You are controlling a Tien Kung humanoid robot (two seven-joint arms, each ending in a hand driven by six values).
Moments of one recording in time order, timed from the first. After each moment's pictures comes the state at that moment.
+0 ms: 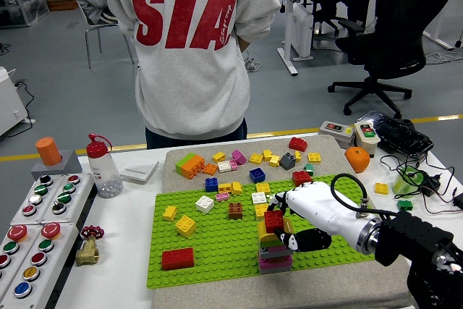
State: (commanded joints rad) left arm -0.23 0.06 -1.22 -0.24 1.28 0.15 0.49; right arm 0.80 -0.63 0.48 1.70 -1.81 -0.03 -0.33
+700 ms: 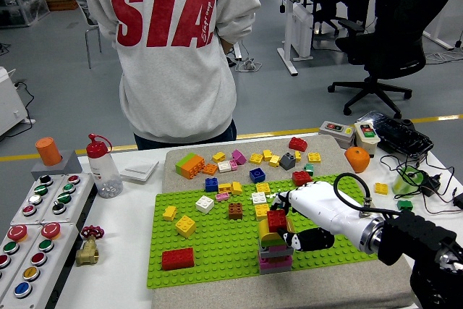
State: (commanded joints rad) left arm -0.24 0.07 -1.22 -0.23 1.28 0.15 0.48; right arm 0.79 -0.64 0.49 1.70 -1.81 -0.02 -0.33
